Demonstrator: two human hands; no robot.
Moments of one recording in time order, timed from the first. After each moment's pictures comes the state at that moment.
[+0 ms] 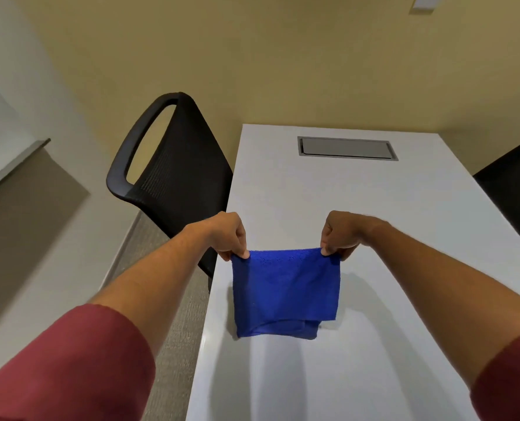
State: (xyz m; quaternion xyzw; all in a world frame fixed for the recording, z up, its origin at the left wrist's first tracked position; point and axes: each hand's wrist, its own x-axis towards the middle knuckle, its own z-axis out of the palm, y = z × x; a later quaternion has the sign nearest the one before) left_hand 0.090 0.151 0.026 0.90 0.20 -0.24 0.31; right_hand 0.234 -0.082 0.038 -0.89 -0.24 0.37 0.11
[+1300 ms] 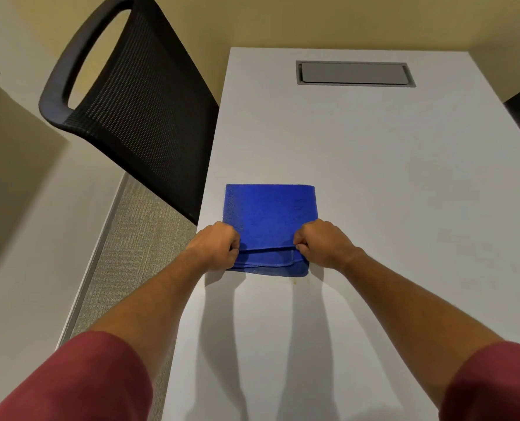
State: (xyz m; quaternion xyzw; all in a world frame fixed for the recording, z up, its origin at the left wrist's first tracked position) left_hand 0.034 0.097 -0.118 0.96 0.13 -0.19 0.16; right_hand 0.165 -0.117 -0.111 -0.87 -0.44 0.23 0.04
